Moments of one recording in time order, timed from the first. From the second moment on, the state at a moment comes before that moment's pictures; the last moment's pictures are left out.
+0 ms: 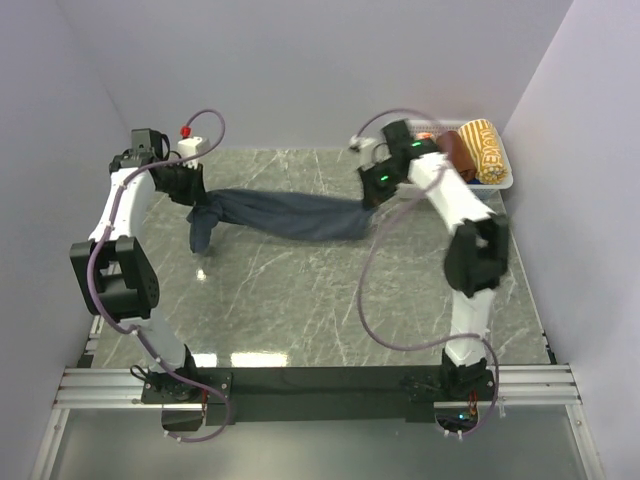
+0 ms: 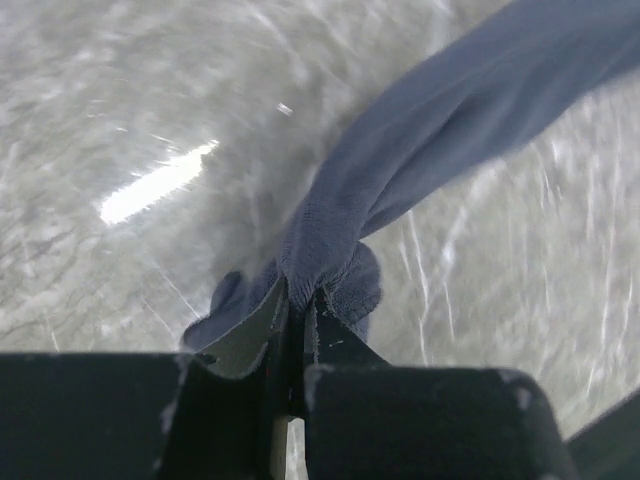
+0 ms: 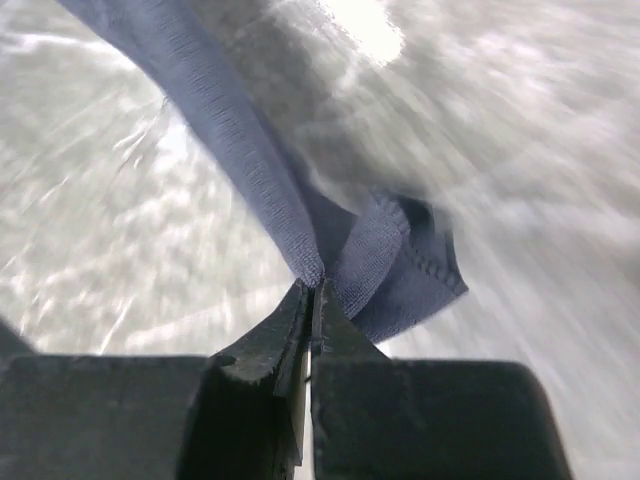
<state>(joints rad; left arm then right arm) 0.13 1.77 1.61 -0.86 0.54 0.37 0.30 2.05 1.89 -0.98 -0.43 -0.31</state>
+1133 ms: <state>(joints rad) 0.24 1.80 1.42 -0.83 0.48 0.47 0.29 1.69 1.44 -1.06 -0.26 -0.46</state>
